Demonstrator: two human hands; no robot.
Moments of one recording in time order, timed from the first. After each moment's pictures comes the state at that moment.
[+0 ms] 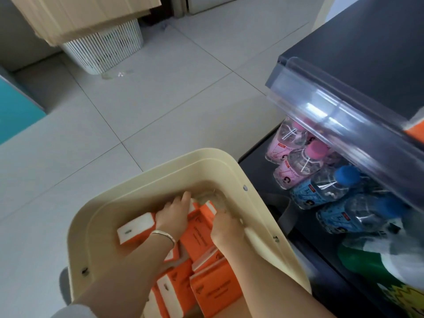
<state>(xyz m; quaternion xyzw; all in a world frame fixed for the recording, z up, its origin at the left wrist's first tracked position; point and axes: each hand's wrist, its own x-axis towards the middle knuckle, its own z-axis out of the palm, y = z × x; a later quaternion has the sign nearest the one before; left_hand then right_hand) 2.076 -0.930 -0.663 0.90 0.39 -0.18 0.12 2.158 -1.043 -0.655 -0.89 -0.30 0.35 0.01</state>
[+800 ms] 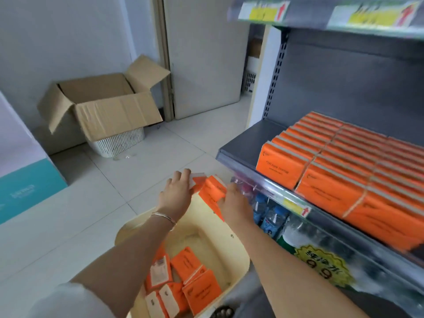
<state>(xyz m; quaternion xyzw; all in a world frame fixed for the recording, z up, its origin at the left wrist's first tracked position) 2.069 -0.989 -0.377 0.93 0.30 0.15 0.16 2.150 -1.123 -0.378 -0.93 -0.26 0.07 0.23</state>
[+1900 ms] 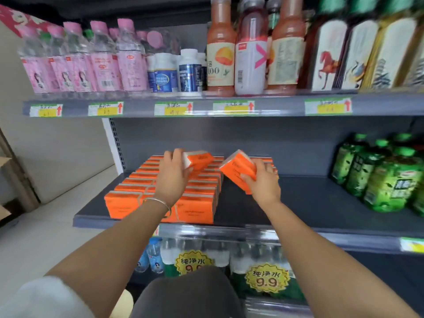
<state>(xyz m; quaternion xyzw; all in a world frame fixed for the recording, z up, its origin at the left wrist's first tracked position) 2.185 -1.313 -0.193 0.92 -0.07 0.32 0.23 2.200 -1.538 -0.225 -0.91 0.01 -0.22 0.34</state>
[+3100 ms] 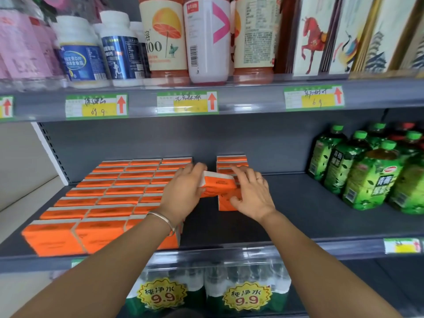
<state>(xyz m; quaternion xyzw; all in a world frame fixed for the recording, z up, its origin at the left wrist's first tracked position) 2.255 -1.412 -0.221 0.93 -0.21 0.23 0.18 2.265 -1.607 -0.270 -0.96 -0.08 -0.20 0.16</state>
